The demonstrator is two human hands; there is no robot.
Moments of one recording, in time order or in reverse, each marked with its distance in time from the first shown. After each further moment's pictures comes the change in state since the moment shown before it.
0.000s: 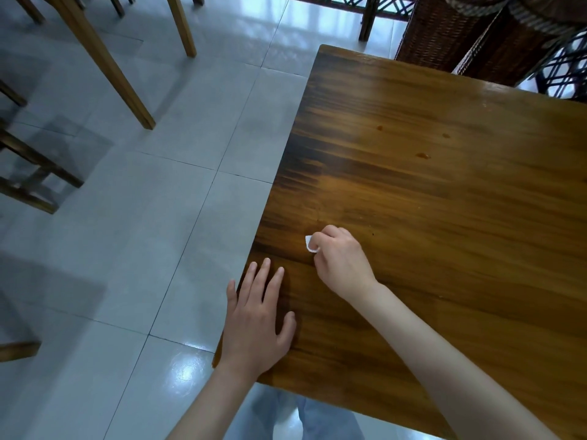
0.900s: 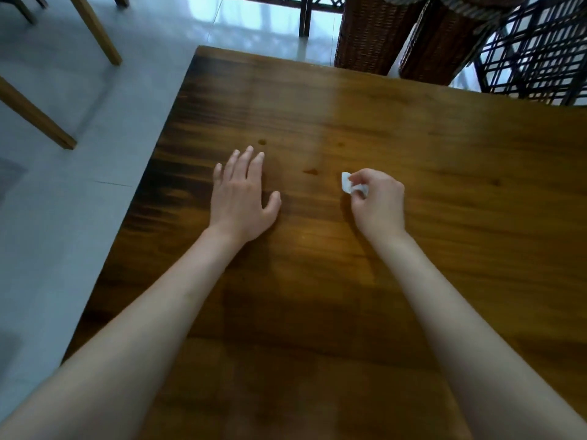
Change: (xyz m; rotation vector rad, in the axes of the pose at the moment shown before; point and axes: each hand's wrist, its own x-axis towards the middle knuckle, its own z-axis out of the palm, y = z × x) left_hand 0.270 0.152 0.028 0.129 0.232 0.132; right_hand 0.055 0.241 -0.099 0.062 0.342 0.433
